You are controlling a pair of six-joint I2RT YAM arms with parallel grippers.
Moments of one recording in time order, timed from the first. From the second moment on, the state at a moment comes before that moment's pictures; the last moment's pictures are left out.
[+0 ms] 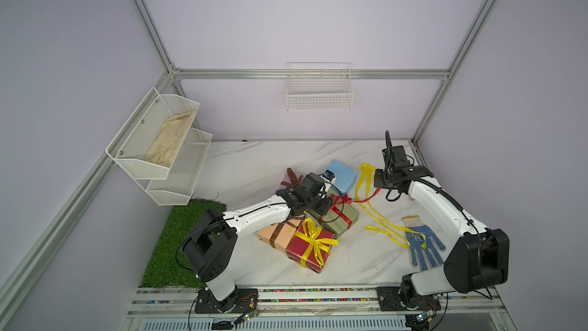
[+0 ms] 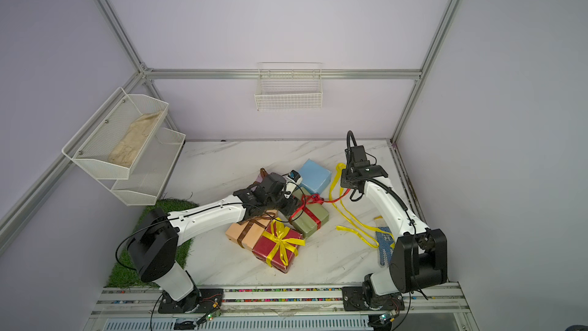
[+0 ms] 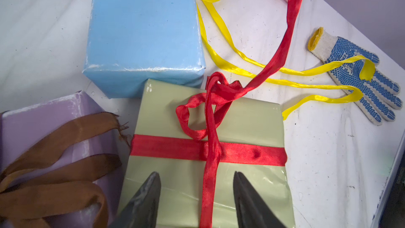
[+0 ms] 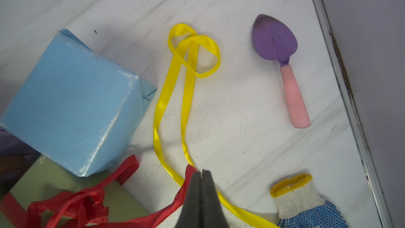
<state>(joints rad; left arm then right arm) -0.81 1.68 1.19 -0.26 0.04 -0.14 0.17 1.46 1.21 -0.74 0.23 0.31</state>
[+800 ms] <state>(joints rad) -0.81 1.92 1.40 -0.32 0.13 -0.10 0.19 1.30 0.96 -0.68 -0.08 0.39</state>
